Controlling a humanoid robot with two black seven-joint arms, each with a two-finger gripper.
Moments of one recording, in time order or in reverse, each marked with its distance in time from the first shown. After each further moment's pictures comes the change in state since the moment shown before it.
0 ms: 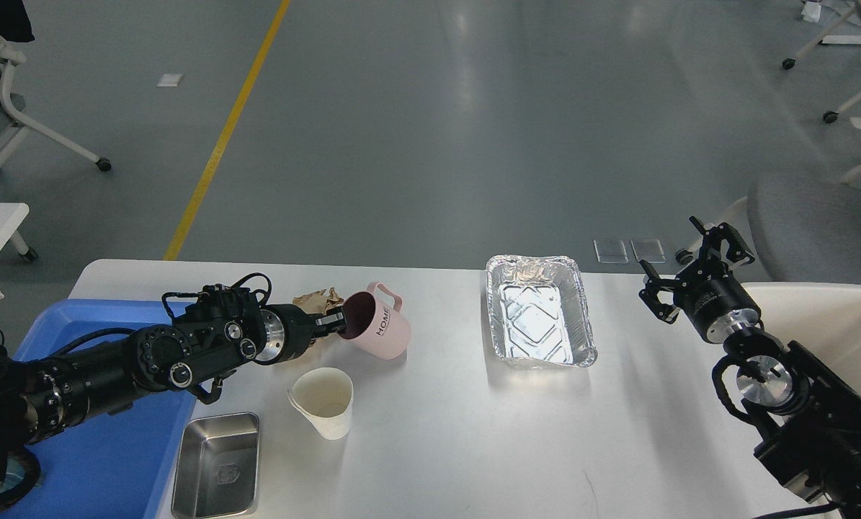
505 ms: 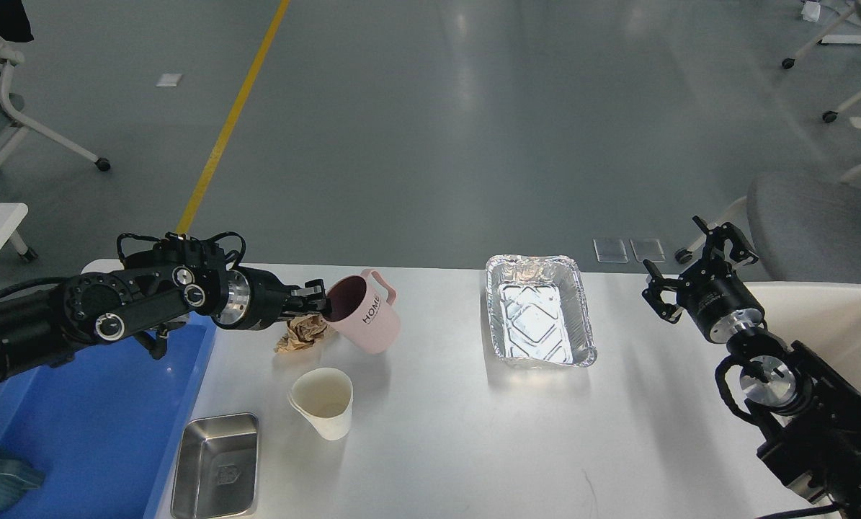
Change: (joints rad) left arm -0.151 0.231 -0.043 -0.200 0.001 -0.274 -0.003; right arm -0.004 -0.007 0.003 0.001 0.000 0.000 0.000
